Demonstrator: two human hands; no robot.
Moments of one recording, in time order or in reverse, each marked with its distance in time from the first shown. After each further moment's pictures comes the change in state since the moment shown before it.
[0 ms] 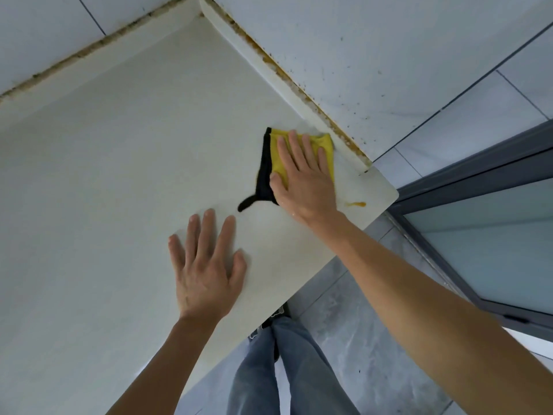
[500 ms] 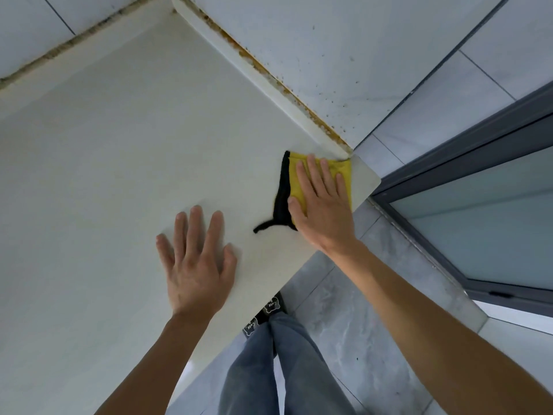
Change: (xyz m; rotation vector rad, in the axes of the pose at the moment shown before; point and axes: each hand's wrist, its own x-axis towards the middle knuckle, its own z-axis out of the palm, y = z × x) left_hand -0.001 0.001 0.000 -0.033 -0.012 -0.016; right_hand -0.075 0.039 0.010 -0.010 0.004 0.134
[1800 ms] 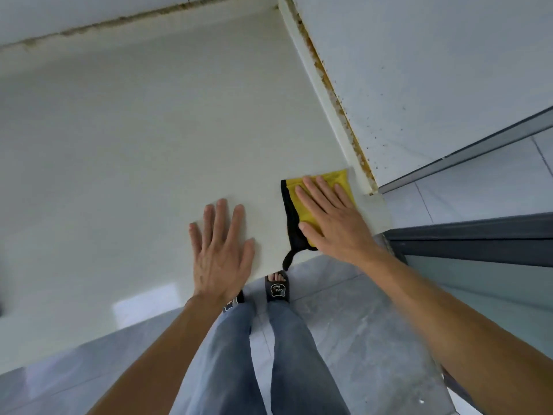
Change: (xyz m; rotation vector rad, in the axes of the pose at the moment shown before) left_hand -0.032 0.081 -0.015 -0.131 -0.176 -0.341; right_hand 0.040 0.058 -0.010 -0.189 -0.087 -0.791
